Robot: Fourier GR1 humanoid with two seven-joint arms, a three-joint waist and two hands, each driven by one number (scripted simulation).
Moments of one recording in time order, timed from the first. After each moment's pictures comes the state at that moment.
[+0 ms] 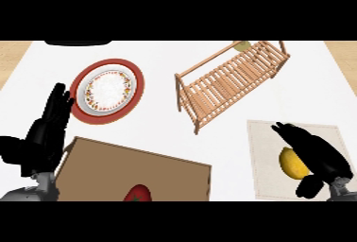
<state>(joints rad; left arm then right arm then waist) -0.05 0.24 -0.03 -1.69 0.07 0.24 0.15 -0.03 -0.51 0.20 -1.56 0.88 0.37 0.09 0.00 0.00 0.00</state>
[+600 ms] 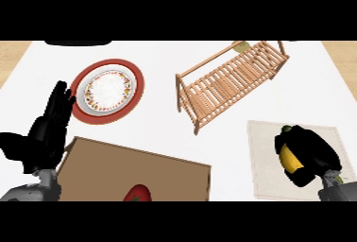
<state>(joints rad) -0.07 0.21 0.00 -1.68 0.04 0.21 0.15 -0.09 -0.48 0.21 -1.43 1.05 0.24 -0.06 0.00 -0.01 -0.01</state>
